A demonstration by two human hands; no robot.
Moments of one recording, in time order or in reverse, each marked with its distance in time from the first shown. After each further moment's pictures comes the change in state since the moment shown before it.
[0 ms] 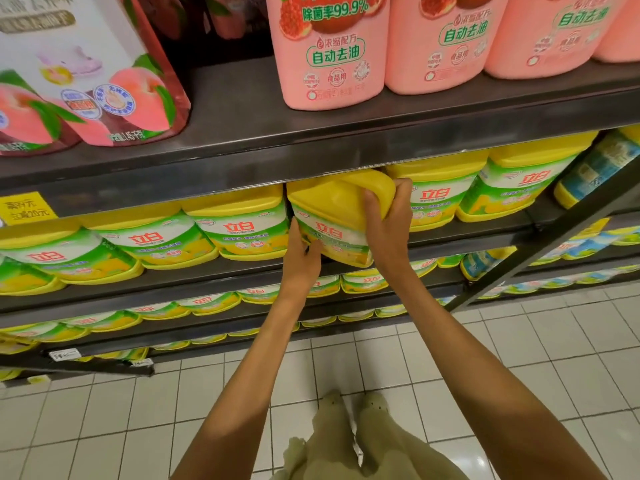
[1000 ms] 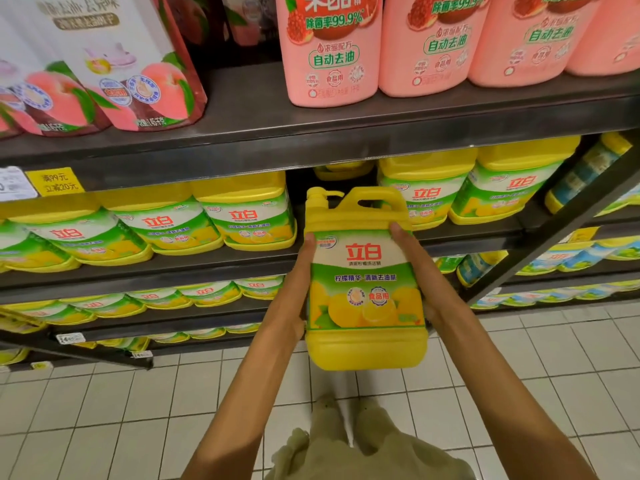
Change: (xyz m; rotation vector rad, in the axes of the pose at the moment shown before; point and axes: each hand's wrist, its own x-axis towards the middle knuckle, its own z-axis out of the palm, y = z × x) left_hand -0.082 0.020 -0.009 -0.477 -0.224 -0.390; right_hand -0.045 -0.002 -0.086 0.537 -0.499 0.750
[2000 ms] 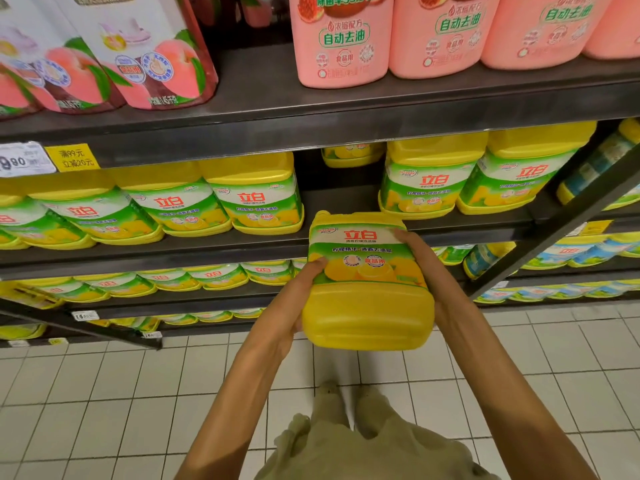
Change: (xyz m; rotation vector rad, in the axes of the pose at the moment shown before) left_hand -0.037 -0.007 -0.005 0.066 -0.028 -0.106; right_hand -0.013 0.006 -0.003 0.063 0.030 0.217
